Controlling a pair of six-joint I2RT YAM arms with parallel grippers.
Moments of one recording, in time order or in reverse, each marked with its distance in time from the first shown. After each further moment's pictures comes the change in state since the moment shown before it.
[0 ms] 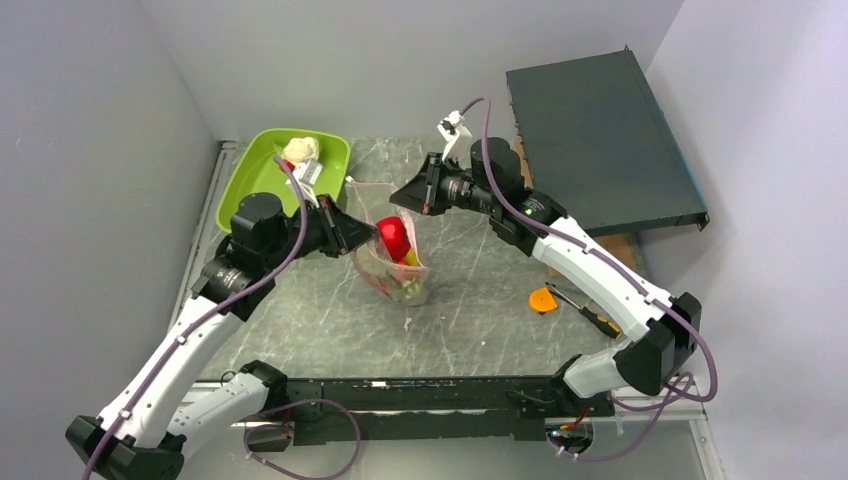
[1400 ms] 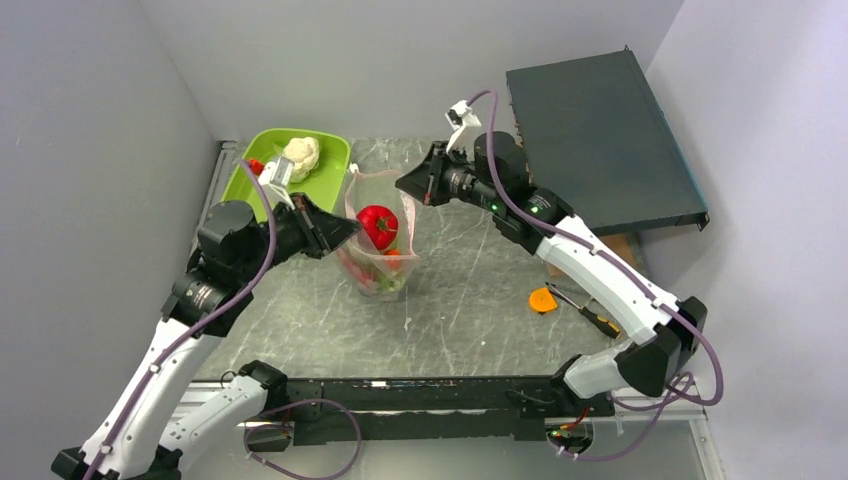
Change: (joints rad) left arm 0.015 -0.084 0.098 -0.127 -0.096 0.015; right arm 0.017 0.010 0.082 -0.049 0.148 -0.088
